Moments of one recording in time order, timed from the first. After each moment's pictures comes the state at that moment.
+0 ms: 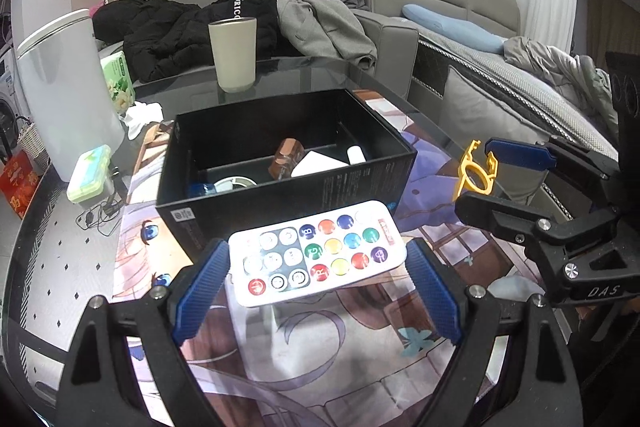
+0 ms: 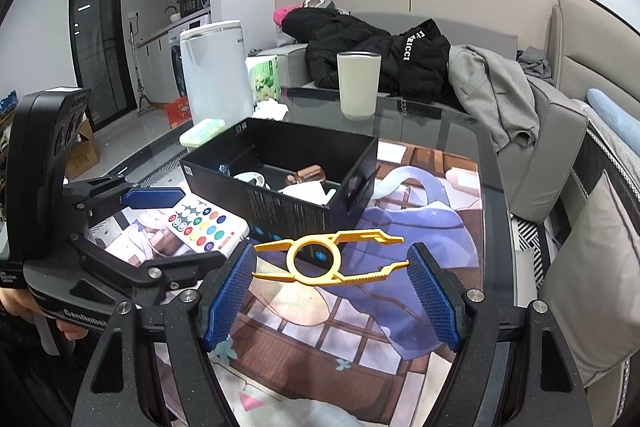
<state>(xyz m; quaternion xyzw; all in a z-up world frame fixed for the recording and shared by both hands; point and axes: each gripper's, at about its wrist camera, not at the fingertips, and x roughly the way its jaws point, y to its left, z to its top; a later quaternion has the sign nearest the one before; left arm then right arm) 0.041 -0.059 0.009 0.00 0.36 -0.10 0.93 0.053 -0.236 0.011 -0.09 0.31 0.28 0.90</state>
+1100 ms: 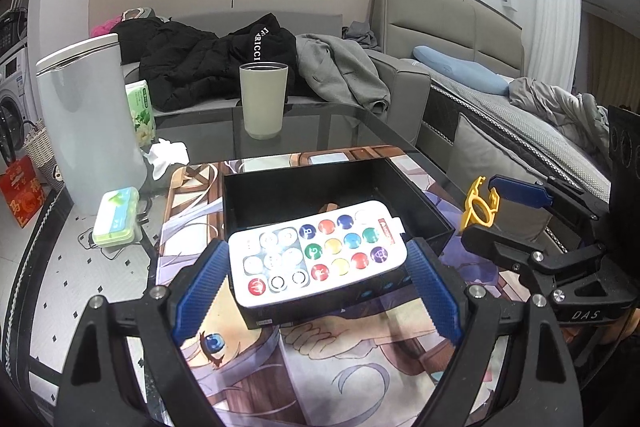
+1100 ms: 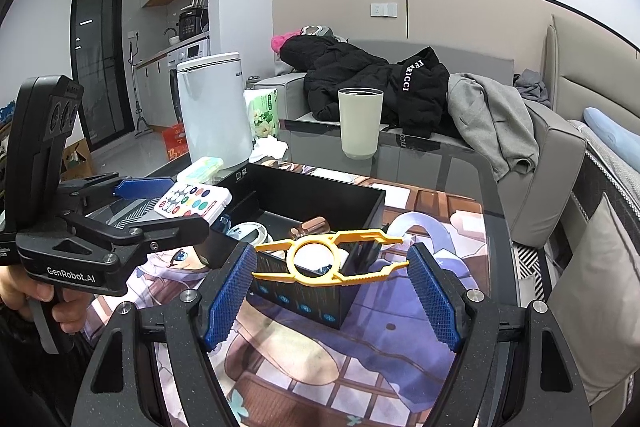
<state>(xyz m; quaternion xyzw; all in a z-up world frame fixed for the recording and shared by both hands) 0.063 -0.016 0.037 -0.03 0.30 -0.10 0.95 0.066 -0.215 0.031 -0.08 0.26 0.28 0.92</state>
